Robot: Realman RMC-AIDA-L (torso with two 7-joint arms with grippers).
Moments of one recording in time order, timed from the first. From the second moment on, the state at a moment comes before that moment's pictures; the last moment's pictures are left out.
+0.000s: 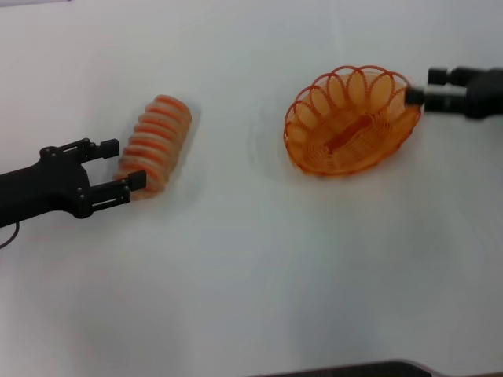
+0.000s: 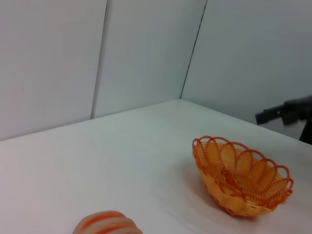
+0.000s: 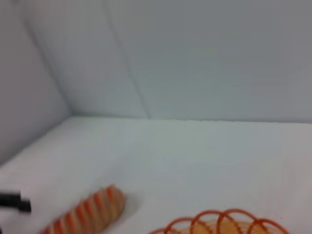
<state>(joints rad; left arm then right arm) -0.40 -2.06 0.72 0.55 1.91 1.48 -1.21 0.43 2.03 -0.48 -0.79 -2.10 -1.55 1.63</state>
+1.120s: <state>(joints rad) -0.40 -2.06 0.71 0.60 1.91 1.50 -1.23 0.72 1.98 -0.60 -0.85 -2.57 -1.39 2.41</state>
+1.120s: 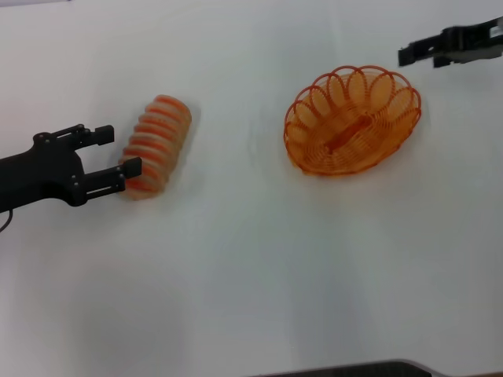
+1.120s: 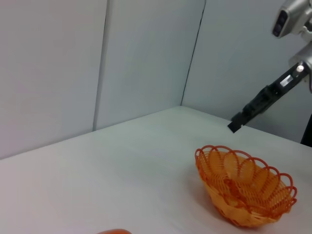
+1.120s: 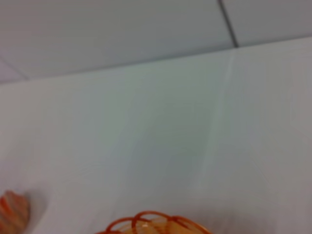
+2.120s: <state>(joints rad) -0.42 -2.06 0.72 0.60 1.91 1.50 -1.23 0.77 2.00 -0.82 -0.75 -2.65 -1.24 2.40</state>
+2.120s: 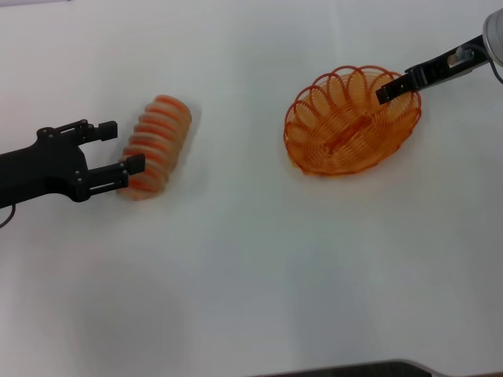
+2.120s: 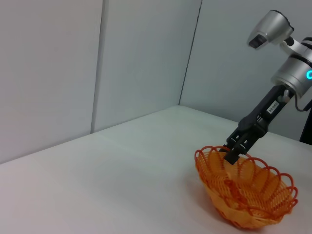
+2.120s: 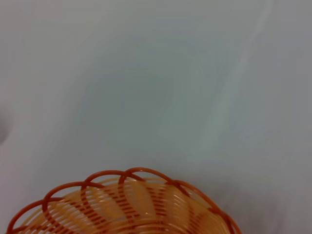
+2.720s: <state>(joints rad) -0.42 -2.06 0.72 0.60 1.91 1.49 -1.23 0.78 1.99 -0.82 -0.70 -2.65 -1.17 2.40</state>
